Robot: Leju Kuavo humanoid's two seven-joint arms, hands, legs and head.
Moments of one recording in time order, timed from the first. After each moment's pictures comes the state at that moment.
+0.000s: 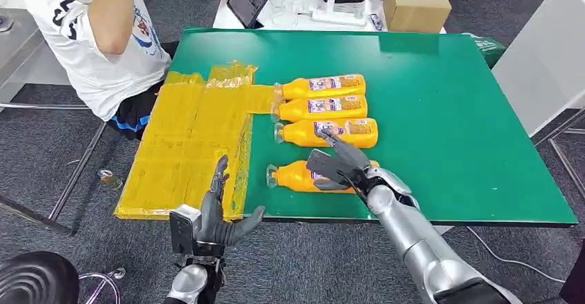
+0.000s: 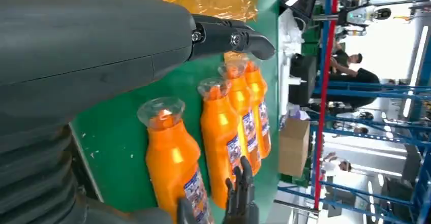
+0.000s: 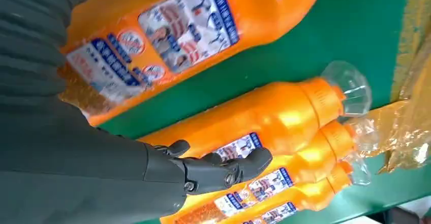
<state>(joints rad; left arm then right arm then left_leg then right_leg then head) -0.07 -0.29 -0.21 -1.16 -0.13 0.13 -0.60 -0.57 -0.04 0.45 -0.81 0.63 0.05 -0.27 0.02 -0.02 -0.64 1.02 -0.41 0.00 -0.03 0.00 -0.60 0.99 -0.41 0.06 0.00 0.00</state>
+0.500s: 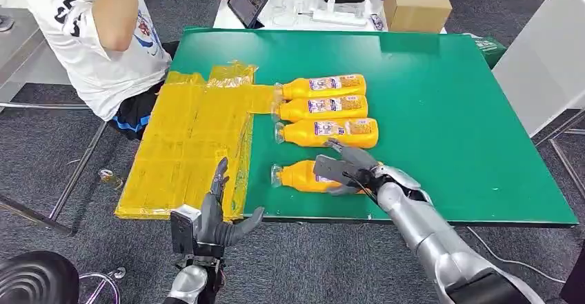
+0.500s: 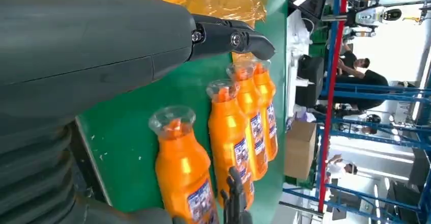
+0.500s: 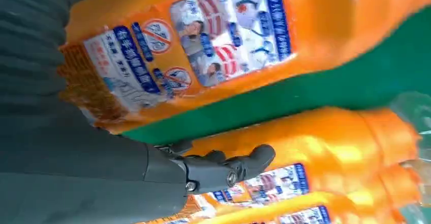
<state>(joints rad) -0.08 -0.29 -0.20 -1.13 -0.12 0.13 -0.61 -0.61 -0.14 0.56 -0.76 0.62 0.12 -0.22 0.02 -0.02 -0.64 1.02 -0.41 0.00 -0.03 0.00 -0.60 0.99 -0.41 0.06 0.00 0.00</state>
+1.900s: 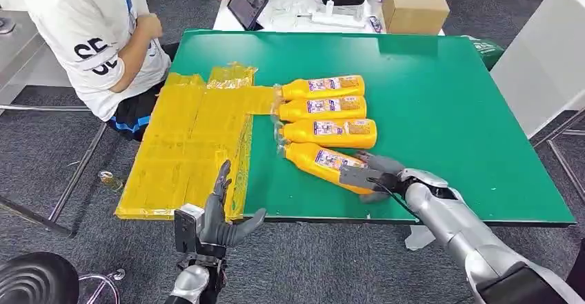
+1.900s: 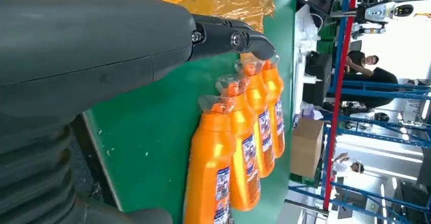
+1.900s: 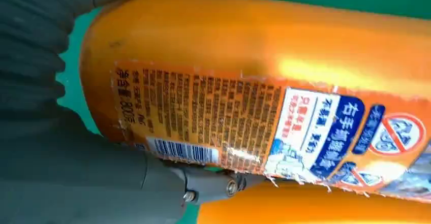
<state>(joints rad) -0.10 -0.30 -0.19 -1.07 -0.11 0.12 -0.61 -0.65 -0.30 0.75 -0.72 0.55 0.24 -0.15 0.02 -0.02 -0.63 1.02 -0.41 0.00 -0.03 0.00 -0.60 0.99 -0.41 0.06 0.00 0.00</state>
